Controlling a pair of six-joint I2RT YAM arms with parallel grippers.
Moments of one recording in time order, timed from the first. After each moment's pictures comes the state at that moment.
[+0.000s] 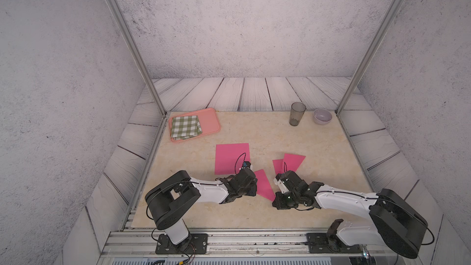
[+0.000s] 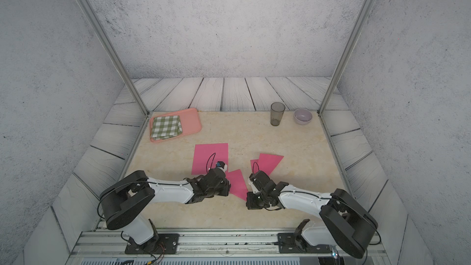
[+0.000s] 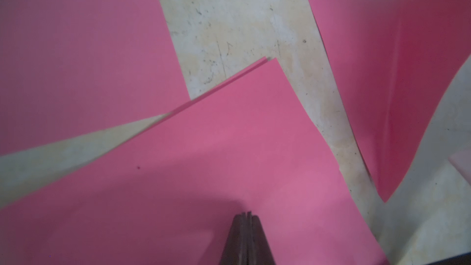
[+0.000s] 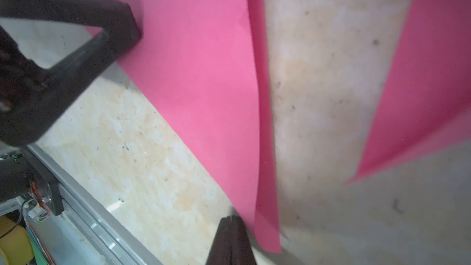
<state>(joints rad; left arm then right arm) -0.96 1.66 0.65 0.15 -0.04 -0.74 0.78 1.28 0.46 -0.30 -0.32 0.67</state>
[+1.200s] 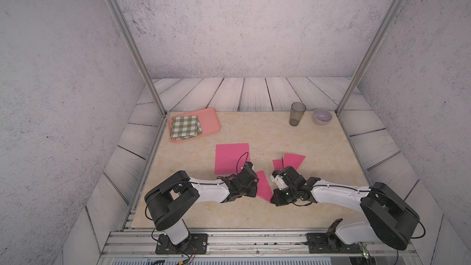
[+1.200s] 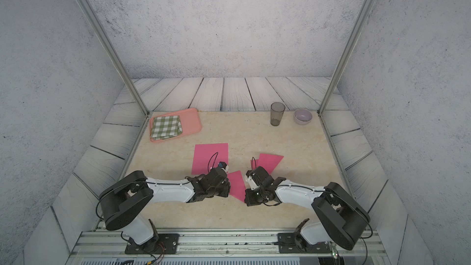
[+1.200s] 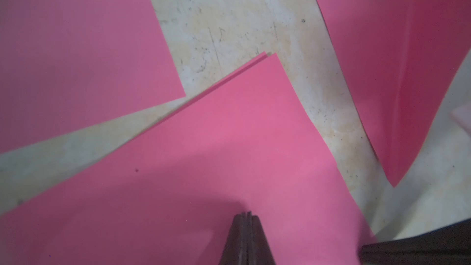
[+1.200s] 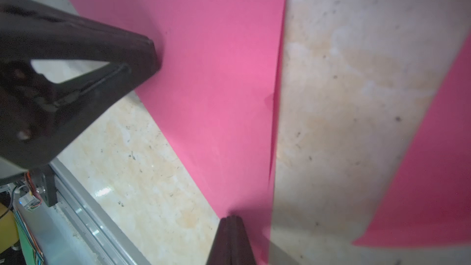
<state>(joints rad) -0.97 1.66 0.70 0.04 -0.03 -0.67 0.74 1.37 0.51 -0.25 -0.37 0.53</state>
